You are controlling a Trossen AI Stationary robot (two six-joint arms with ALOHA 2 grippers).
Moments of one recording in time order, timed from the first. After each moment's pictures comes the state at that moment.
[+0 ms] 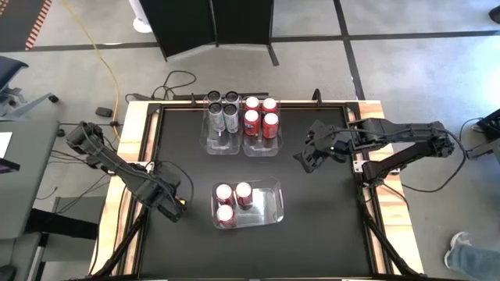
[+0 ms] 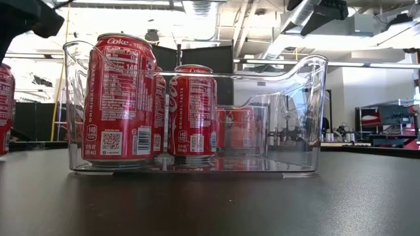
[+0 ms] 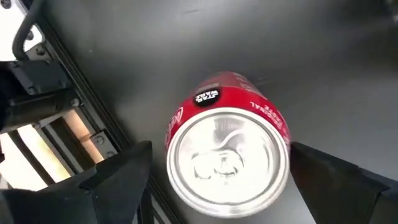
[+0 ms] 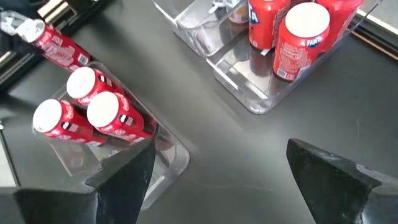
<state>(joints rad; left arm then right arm) -0.63 1.30 1.02 -1.33 -0.06 -1.69 0.09 1.20 1.35 -1.05 0.31 0.75</state>
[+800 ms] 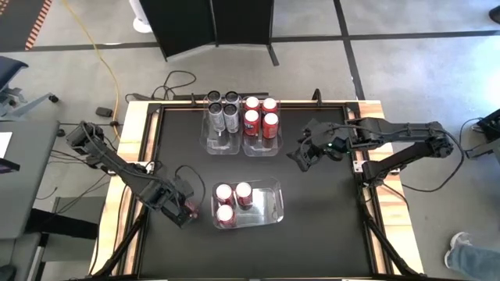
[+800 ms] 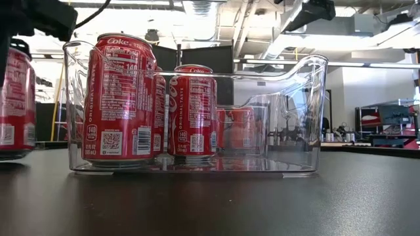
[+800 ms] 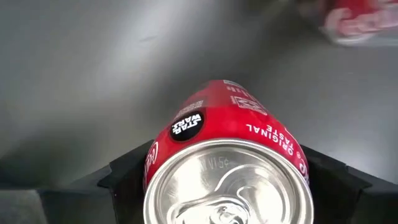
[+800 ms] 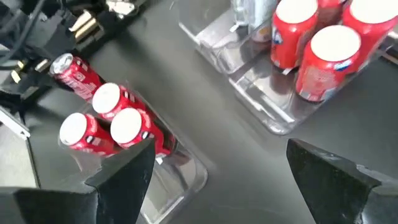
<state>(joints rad) -0.62 1.29 0.92 -1.00 -0.15 -1.29 0.07 1.21 1.35 -0.93 0.28 0.70</state>
